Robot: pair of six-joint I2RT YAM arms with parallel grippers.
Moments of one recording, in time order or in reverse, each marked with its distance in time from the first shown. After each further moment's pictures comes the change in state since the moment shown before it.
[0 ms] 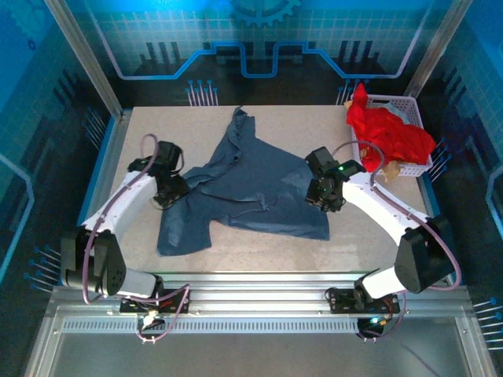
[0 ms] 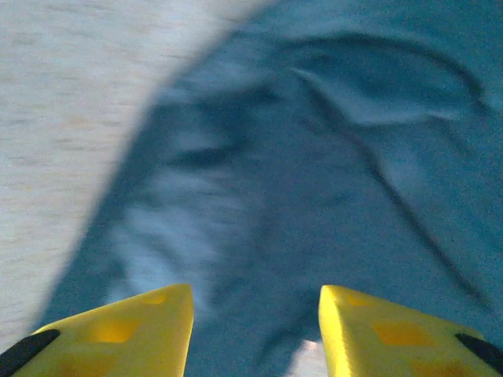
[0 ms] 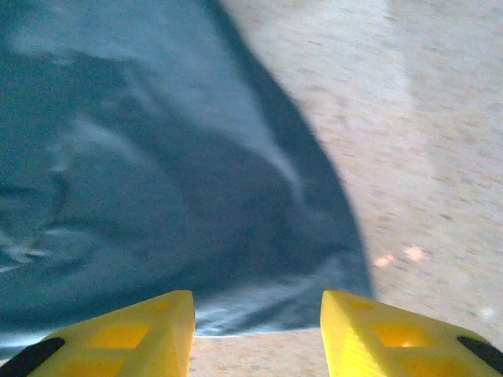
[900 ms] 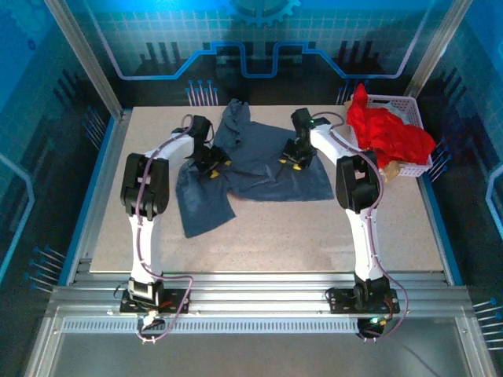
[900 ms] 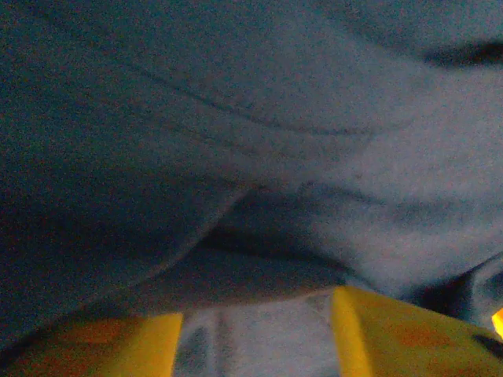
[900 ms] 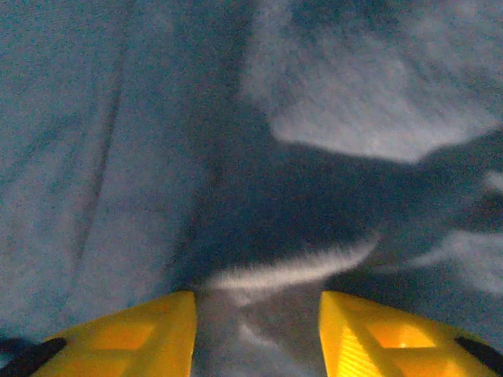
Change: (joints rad) left arm 0.006 0.742 0.583 0.184 0.383 -0.085; right arm -0.166 0.902 0.877 0.015 -0.285 -0.120
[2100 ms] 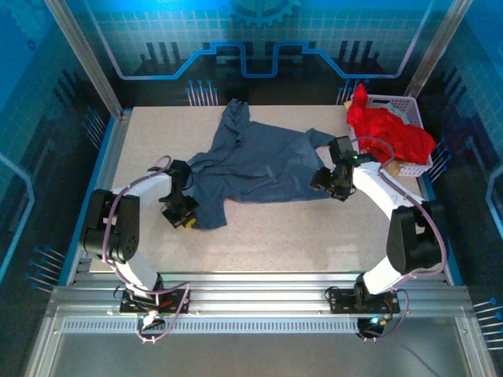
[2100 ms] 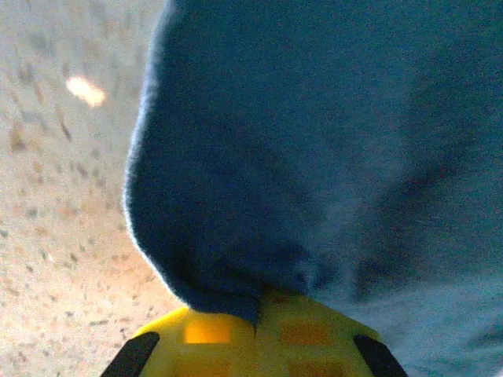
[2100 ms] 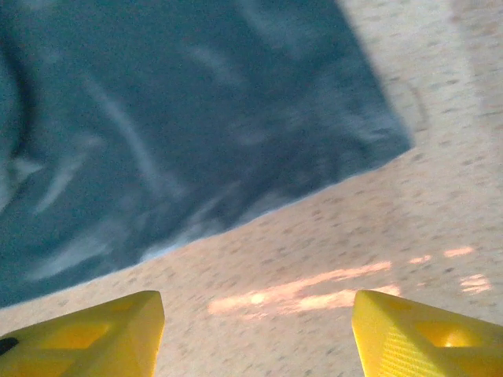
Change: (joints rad) left arm 0.027 -0.528 -0.712 -0.150 -0.211 -0.064; right arm -0.093 -0.777 -0.885 0.148 0.127 -0.035
